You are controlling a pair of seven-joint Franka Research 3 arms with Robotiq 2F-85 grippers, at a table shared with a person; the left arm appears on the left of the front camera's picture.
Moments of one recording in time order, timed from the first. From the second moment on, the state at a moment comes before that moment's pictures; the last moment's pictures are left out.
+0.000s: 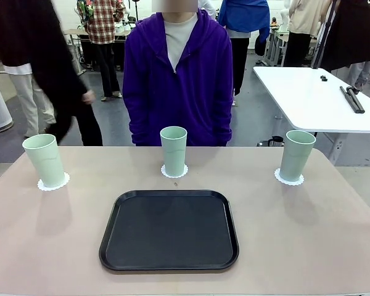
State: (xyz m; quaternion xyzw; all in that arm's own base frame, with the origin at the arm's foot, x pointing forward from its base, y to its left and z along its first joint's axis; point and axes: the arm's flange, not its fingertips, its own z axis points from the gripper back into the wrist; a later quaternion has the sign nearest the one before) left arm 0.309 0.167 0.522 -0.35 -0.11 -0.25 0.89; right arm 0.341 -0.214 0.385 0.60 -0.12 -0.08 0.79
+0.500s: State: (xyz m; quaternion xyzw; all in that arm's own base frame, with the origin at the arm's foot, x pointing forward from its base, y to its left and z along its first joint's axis) left arm 0.326 0.278 0.477 -0.56 -0.15 -0.12 0.81; right arm 0.341 -0.214 0.385 0.60 -0.12 -0.08 0.79
